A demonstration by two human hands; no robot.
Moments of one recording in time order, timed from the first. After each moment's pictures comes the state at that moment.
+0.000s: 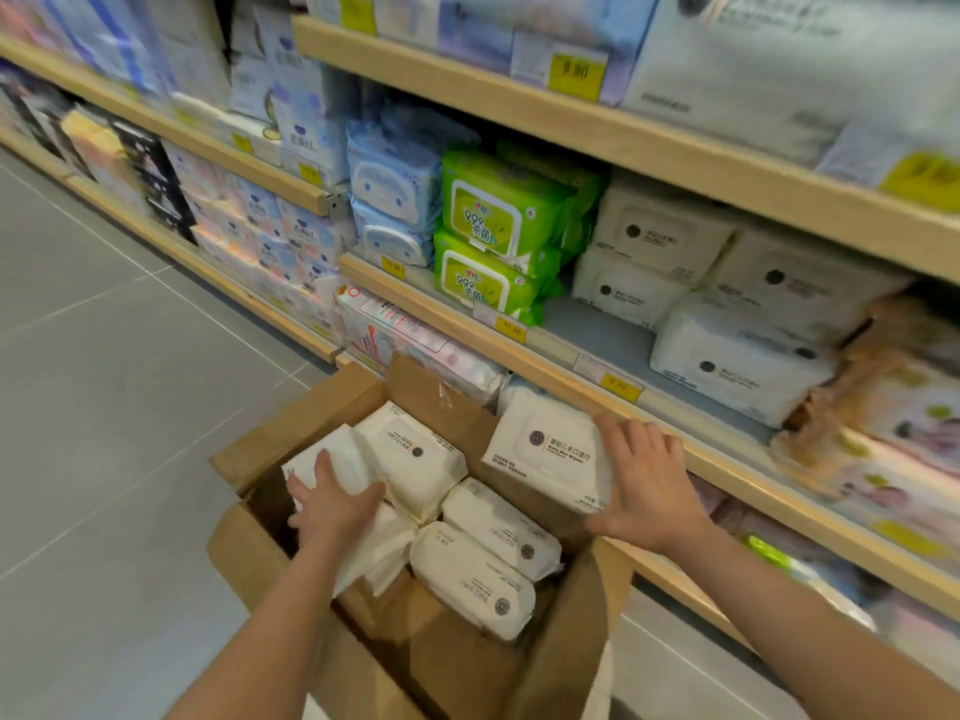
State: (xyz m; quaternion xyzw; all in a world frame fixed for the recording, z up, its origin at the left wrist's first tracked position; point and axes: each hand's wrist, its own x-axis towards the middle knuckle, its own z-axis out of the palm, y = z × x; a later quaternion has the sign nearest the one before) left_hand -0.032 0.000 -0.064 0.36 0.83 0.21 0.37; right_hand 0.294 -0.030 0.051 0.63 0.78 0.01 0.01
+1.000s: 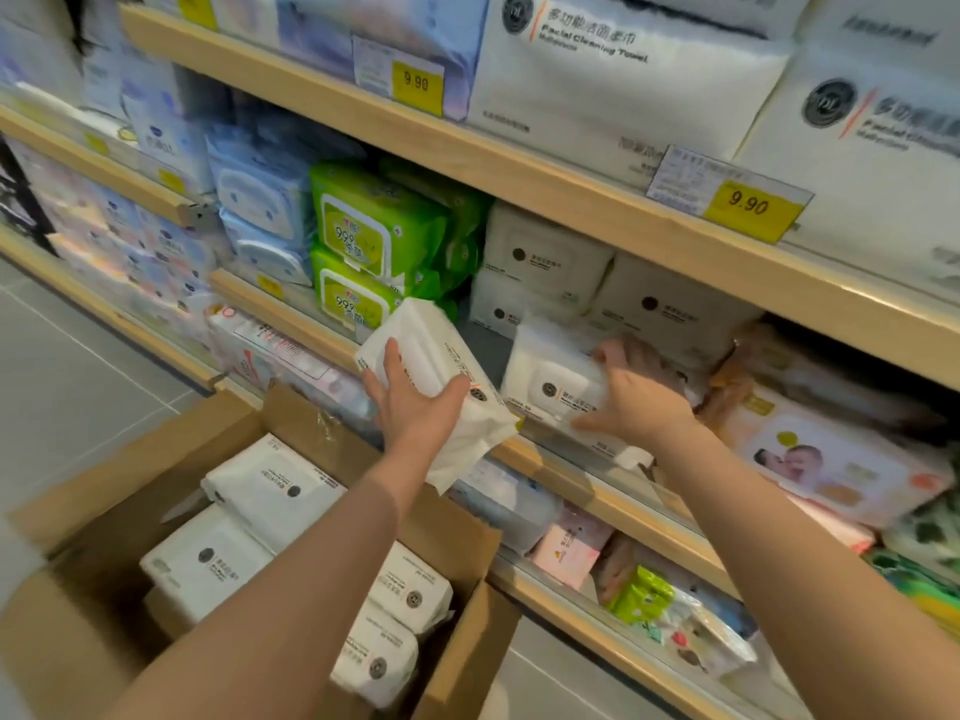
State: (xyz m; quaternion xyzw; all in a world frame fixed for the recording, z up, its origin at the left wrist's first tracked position) left_hand 0.197 0.073 0.068 0.44 0.66 0.44 0.42; right_hand 0.426 0.066 0.119 0.72 0.69 0.05 0.01
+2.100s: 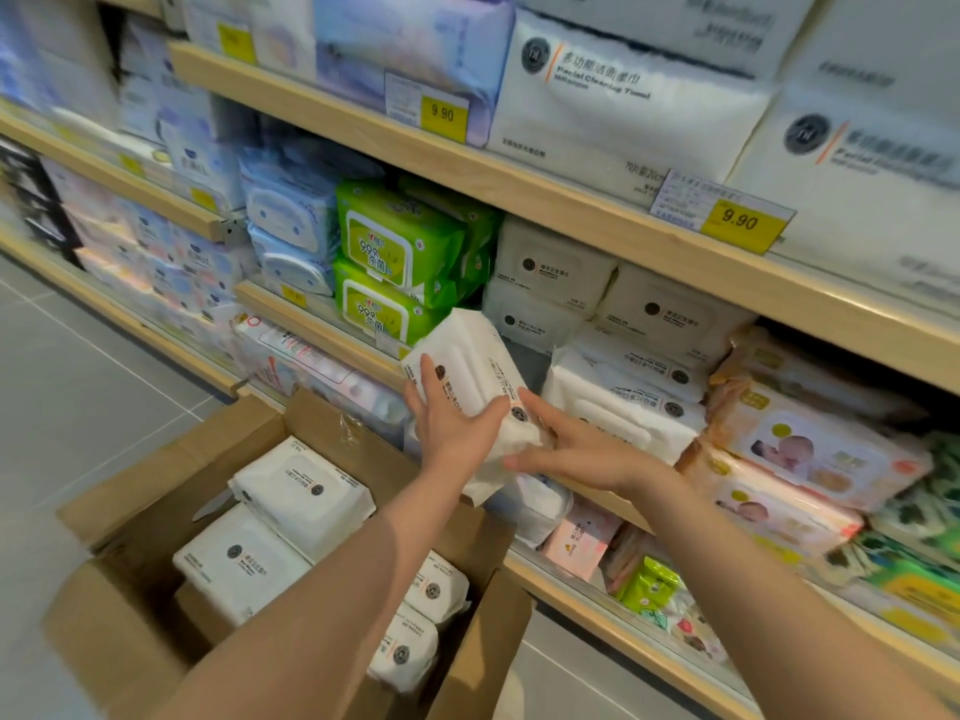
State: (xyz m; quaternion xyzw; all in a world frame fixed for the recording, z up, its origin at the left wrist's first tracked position) left_hand 0.201 0.040 0.077 0.48 0.64 0.43 0.43; right_hand 0.349 0.008 0.124 0.60 0.66 -0.43 -0.14
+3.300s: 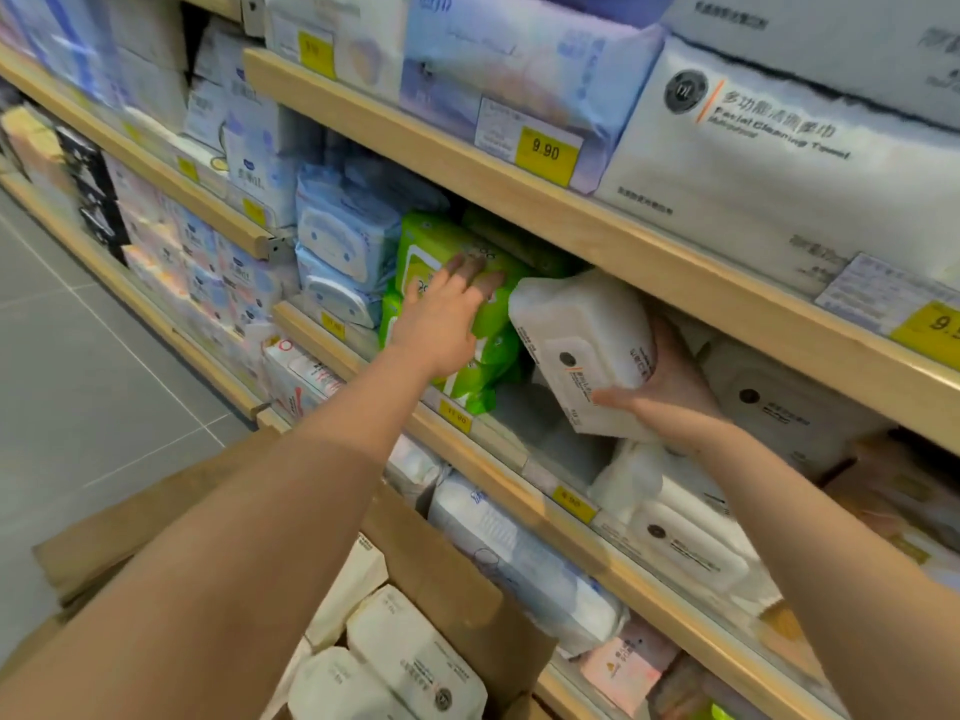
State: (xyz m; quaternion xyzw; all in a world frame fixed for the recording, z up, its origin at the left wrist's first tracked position) left_hand 0.110 0.227 0.123 0.79 0.56 0.24 -0.03; right_hand 0.354 0.144 0.166 0.66 0.67 -0.18 -0.28
